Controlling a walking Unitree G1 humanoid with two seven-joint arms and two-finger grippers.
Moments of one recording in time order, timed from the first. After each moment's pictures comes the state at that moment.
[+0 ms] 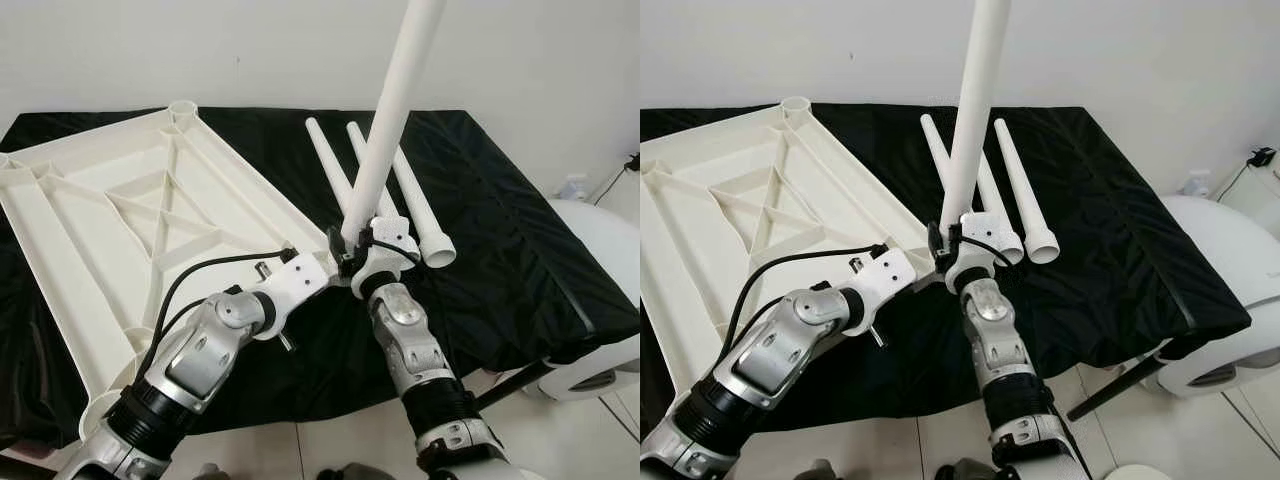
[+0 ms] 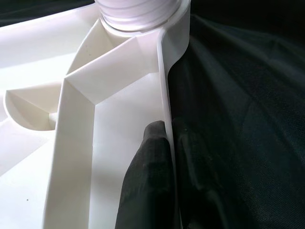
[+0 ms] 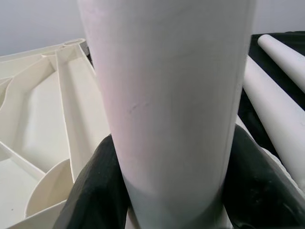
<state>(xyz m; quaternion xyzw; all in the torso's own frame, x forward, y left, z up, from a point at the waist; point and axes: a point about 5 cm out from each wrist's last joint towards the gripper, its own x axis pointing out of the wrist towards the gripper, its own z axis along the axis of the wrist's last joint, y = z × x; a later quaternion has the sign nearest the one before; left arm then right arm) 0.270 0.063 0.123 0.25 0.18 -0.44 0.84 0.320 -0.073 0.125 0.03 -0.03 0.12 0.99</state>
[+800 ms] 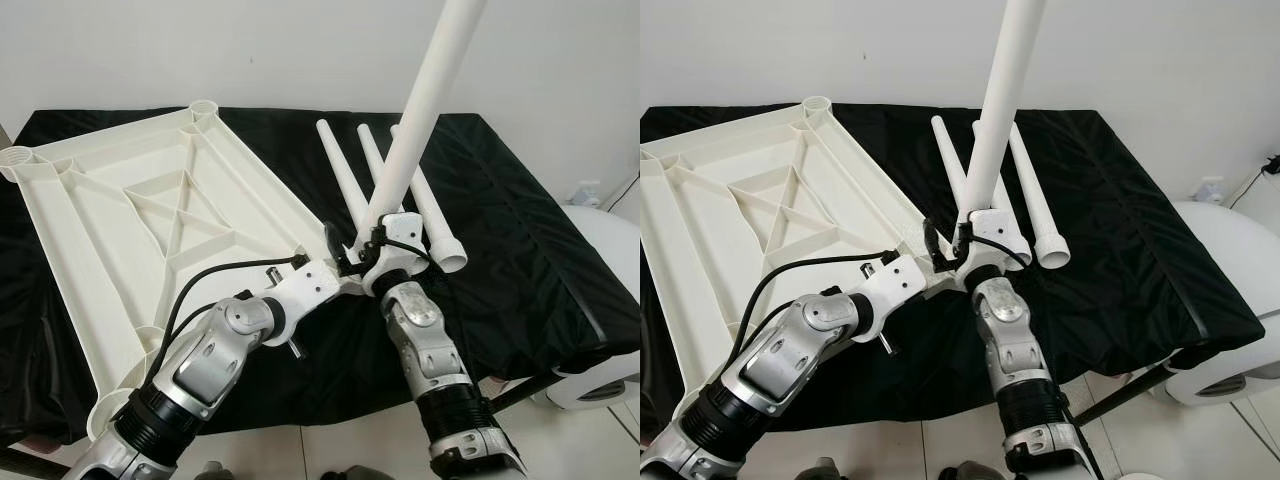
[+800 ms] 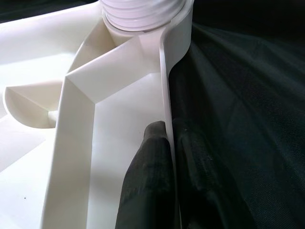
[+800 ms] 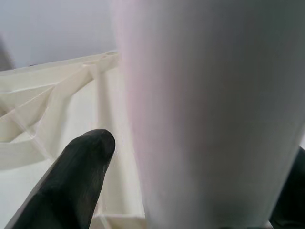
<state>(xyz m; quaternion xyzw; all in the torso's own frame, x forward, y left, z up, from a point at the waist) 0.263 0.053 0.122 0.25 0.18 -0.46 0.83 0.314 -0.097 0.133 0.02 -0.06 0.20 0.98</state>
